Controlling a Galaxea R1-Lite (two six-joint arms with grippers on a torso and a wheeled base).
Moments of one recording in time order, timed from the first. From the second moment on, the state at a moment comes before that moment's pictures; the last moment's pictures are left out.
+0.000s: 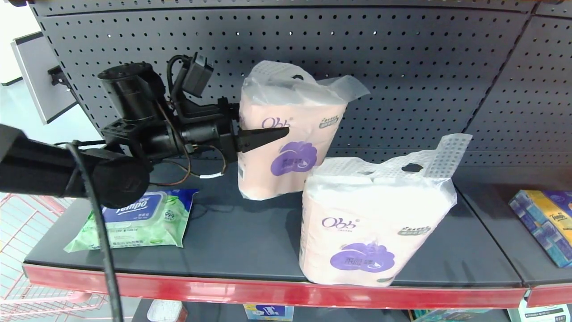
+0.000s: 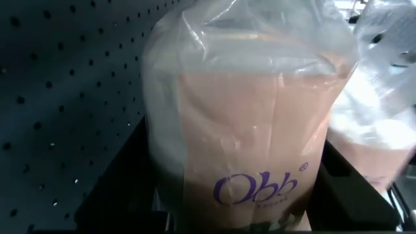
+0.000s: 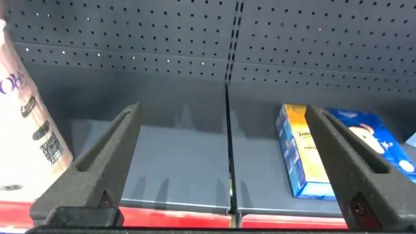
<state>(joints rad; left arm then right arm) -0.37 1.91 -1.13 -0.97 -0.97 0.01 -0.29 0.53 -0.16 -0.48 0.27 -0.07</state>
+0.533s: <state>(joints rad) -0.41 2.14 -1.22 -1.25 -1.05 -0.19 -0.29 0.57 -0.20 -0.48 0.28 -0.07</state>
